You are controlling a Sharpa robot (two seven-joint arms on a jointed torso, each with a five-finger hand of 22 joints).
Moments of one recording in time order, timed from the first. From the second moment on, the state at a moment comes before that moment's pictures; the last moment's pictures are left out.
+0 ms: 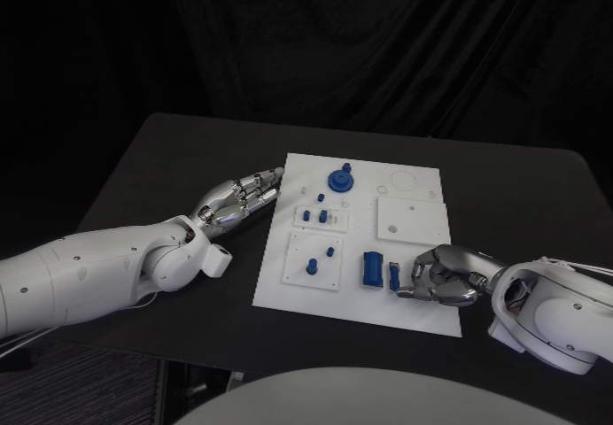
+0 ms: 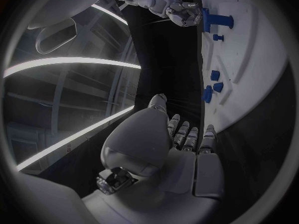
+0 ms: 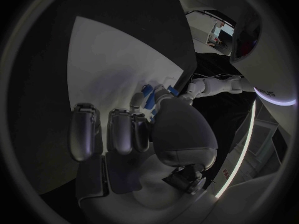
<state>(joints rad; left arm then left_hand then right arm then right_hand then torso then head) 1.09 -0.92 -0.21 1.42 -0.23 0.02 0.68 1.53 0.21 -0.22 0.25 0.53 0.31 0.05 0.04 0.04 0.07 0.11 0.16 0.03 0.00 0.11 0.01 0.00 0.17 0.02 0.23 0.01 0.05 1.14 -1.15 -0.25 1.94 -1.25 -0.26 -0.32 1.14 -0.08 0.05 0.28 0.05 0.76 -0.01 0.94 0.99 1.46 -0.07 1.57 1.31 1.47 -0.13 1.46 1.22 0.04 1.47 -0.01 1.40 1.31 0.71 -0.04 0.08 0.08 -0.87</state>
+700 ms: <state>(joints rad) 1.09 -0.92 -0.21 1.42 -0.23 0.02 0.68 1.53 0.21 -0.22 0.25 0.53 0.31 0.05 0.04 0.04 0.07 0.11 0.16 0.03 0.00 0.11 0.01 0.00 0.17 0.02 0.23 0.01 0.05 1.14 -1.13 -0.25 1.92 -1.27 -0.25 -0.33 1.15 -0.06 0.06 0.29 0.05 0.76 -0.01 0.95 0.99 1.46 -0.07 1.57 1.31 1.47 -0.13 1.46 1.22 0.04 1.47 -0.01 1.39 1.31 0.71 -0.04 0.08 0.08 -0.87</state>
